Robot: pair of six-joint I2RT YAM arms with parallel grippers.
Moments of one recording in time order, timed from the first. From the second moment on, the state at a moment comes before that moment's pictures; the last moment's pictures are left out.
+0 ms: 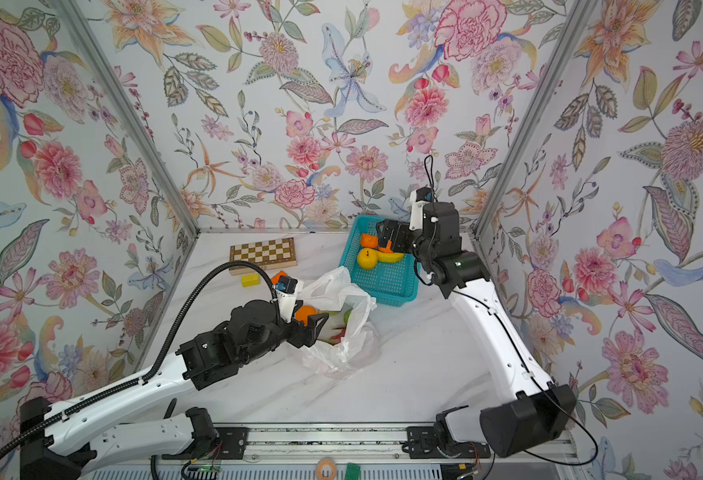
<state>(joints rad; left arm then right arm) -0.99 1.03 0.89 -0.27 -0.24 -0.38 0.33 1.29 1.43 -0.51 -0.10 0.36</state>
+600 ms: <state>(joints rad) -0.99 1.12 0.91 -0.34 -0.25 -0.43 0.56 0.89 1.08 -0.69 -0.12 0.59</state>
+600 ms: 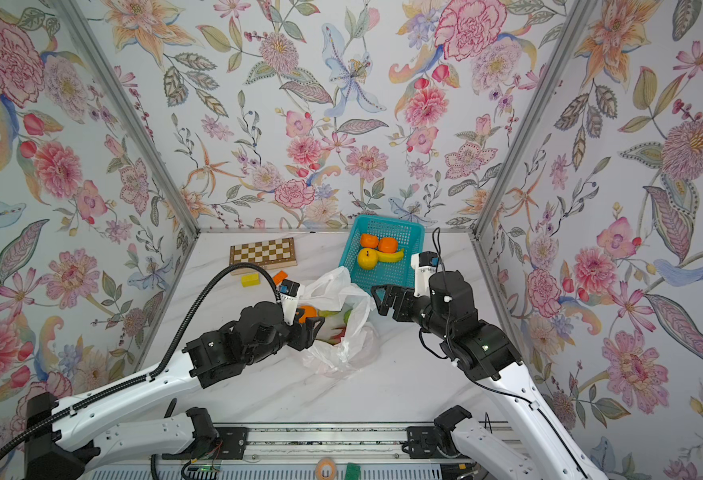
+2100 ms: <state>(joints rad) -0.77 1.48 0.85 -0.26 -0.35 -0.43 0.92 1.10 0.97 -0.62 0.06 0.70</state>
